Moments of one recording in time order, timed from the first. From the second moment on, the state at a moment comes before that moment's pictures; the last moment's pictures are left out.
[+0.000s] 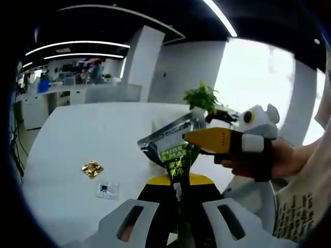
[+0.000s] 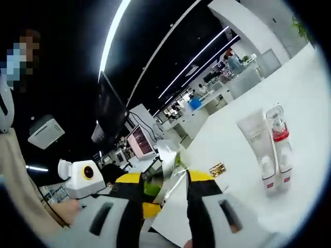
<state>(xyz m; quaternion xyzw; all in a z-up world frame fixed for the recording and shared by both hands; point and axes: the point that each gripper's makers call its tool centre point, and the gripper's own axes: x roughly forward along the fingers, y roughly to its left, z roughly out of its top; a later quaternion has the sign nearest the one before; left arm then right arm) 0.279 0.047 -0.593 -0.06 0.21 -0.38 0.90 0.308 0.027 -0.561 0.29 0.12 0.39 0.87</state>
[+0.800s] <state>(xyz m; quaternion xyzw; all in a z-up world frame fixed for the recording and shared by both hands) 0.265 0.051 -0.589 -0.10 0.22 -0.39 0.89 0.290 0.030 -0.548 0.29 0.14 0.46 0.82</state>
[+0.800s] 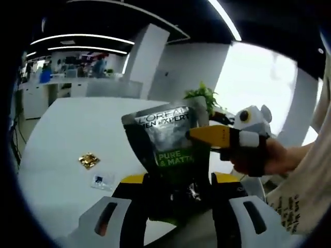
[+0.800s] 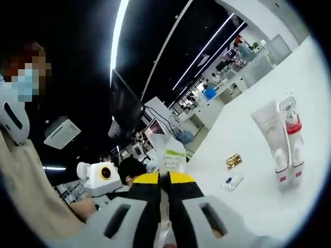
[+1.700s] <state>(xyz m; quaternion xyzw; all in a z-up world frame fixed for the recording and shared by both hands) 0.245 0.043 -0.549 -0.30 0.21 -0.55 0.75 0.272 0.036 -0.505 0.37 0.14 0.58 0.71</state>
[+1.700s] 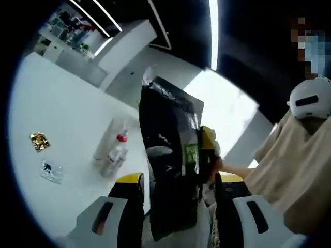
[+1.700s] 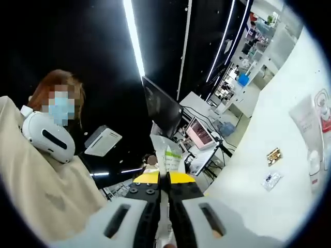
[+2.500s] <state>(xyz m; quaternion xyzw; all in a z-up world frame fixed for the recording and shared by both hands) 0.253 0.057 -0.515 -0.40 0.19 -0.53 0.73 0.281 0.034 -0.525 0.37 0.15 0.54 0.74</state>
